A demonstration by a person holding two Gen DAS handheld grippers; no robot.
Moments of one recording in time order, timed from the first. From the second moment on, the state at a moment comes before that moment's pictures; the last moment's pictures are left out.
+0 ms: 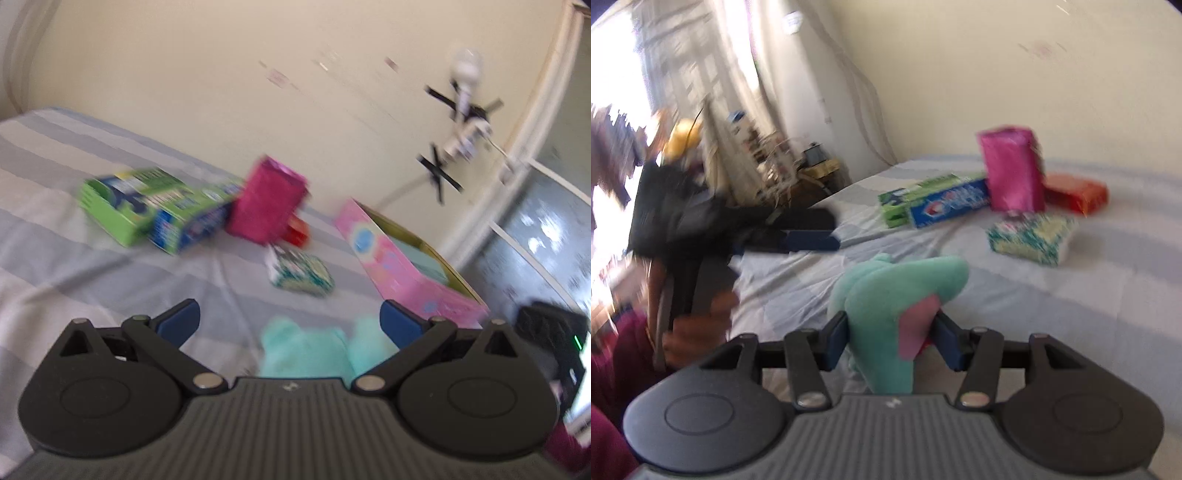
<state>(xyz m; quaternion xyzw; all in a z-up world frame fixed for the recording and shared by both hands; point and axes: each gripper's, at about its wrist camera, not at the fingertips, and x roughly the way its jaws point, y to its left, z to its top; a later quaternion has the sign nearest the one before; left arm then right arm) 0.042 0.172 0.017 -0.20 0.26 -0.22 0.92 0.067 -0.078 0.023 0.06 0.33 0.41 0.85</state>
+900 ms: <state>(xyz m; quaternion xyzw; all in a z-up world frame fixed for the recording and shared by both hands) 0.098 -0.055 0.018 -0.11 0.35 -0.37 0.85 0.019 -0.270 0.024 0.20 0.31 0.20 0.91</state>
